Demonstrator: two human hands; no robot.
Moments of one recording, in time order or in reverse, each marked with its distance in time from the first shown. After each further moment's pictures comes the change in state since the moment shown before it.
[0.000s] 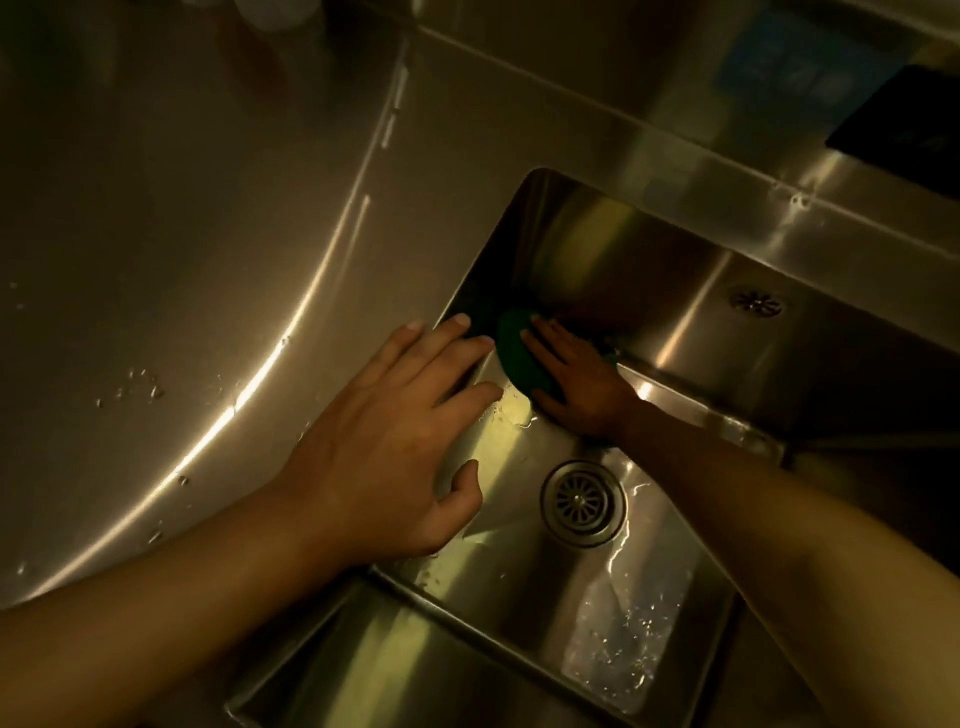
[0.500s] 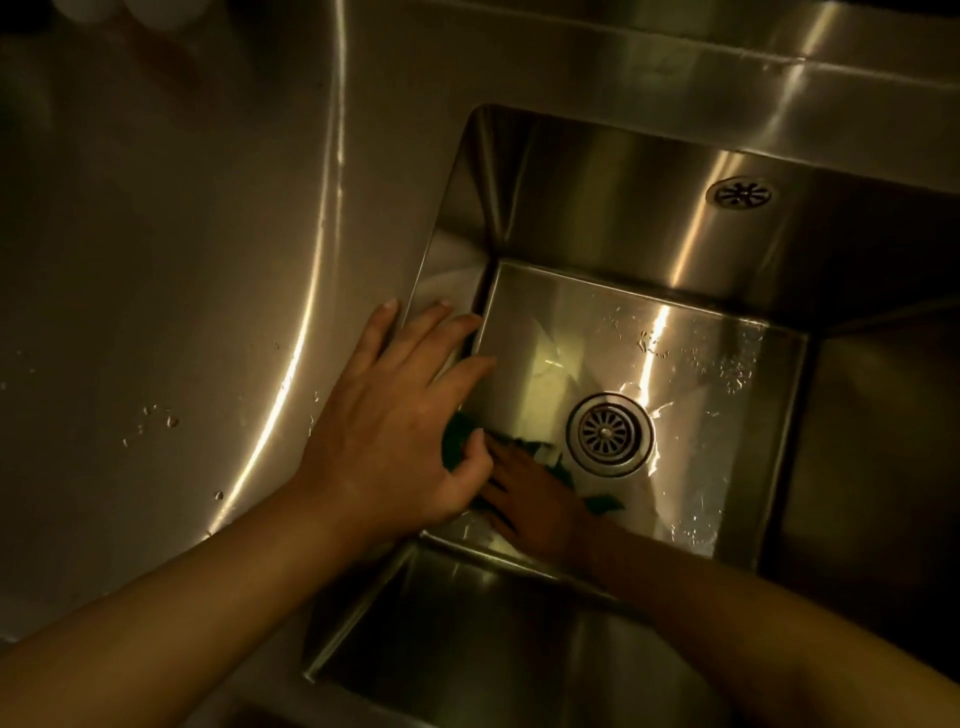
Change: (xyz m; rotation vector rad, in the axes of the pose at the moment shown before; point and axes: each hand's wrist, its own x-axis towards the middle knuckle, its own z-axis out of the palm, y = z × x) left_hand 0.001 0.003 -0.003 0.057 -0.062 0.020; right_hand -0.099 -0.175 0.140 0.252 0.128 -0.193
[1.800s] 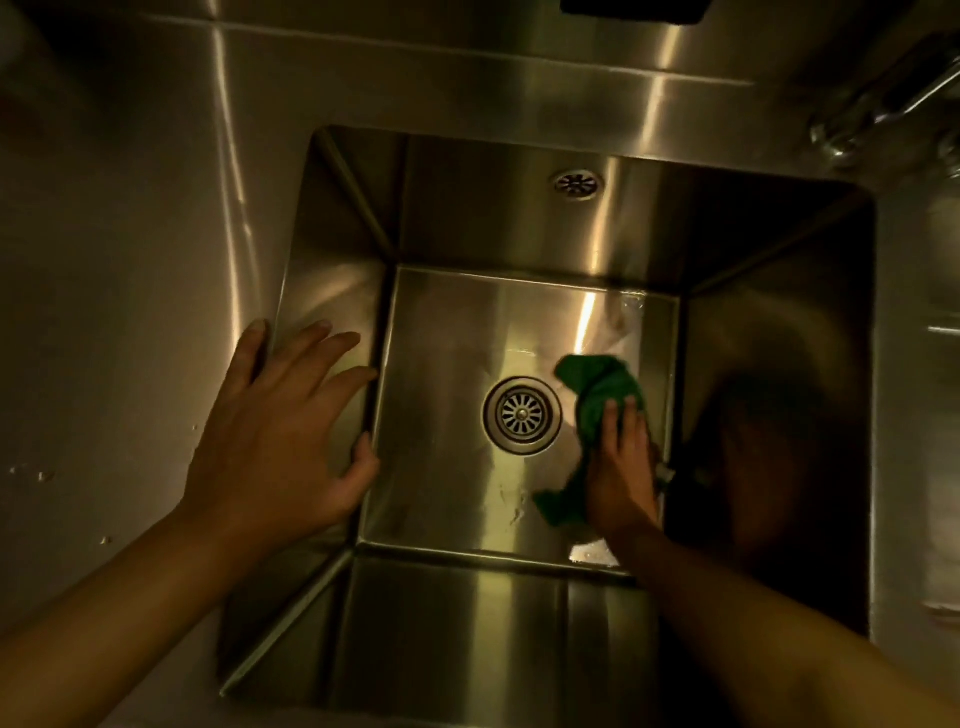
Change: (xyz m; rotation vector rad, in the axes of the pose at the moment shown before) left_hand 0.000 -0.003 0.008 0.097 0.000 0.057; right_hand -0.146 0.044 -0.062 0.028 0.289 1.188
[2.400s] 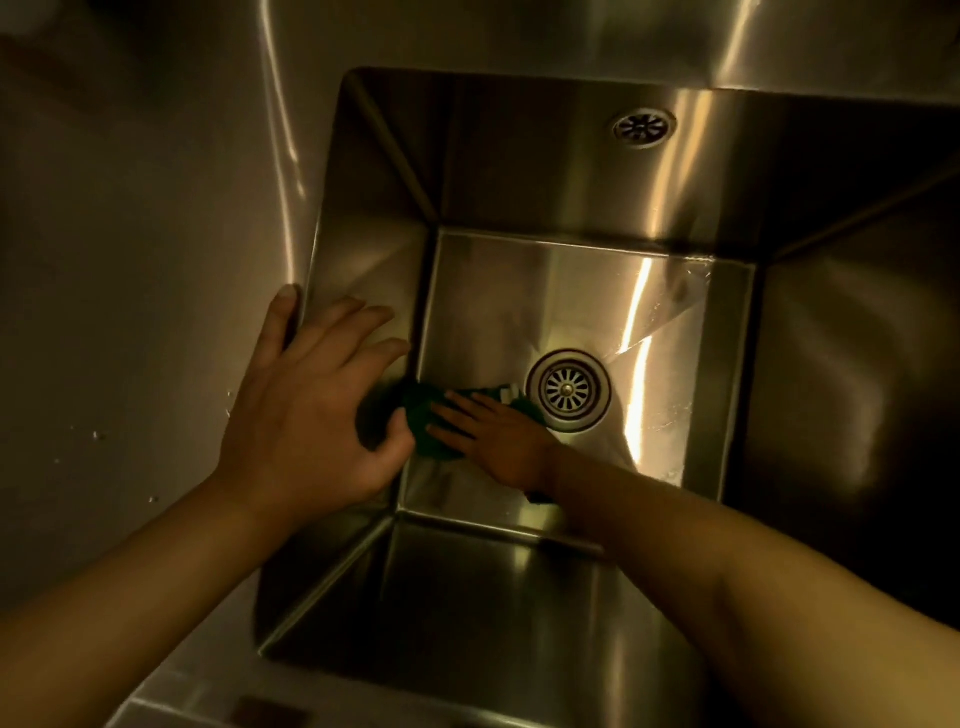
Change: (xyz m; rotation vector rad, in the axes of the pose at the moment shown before) left_hand -0.002 0.000 0.003 0.021 0.017 -0.005; right_hand 0.026 -0.142 0.069 -0.273 -0.332 -1.202
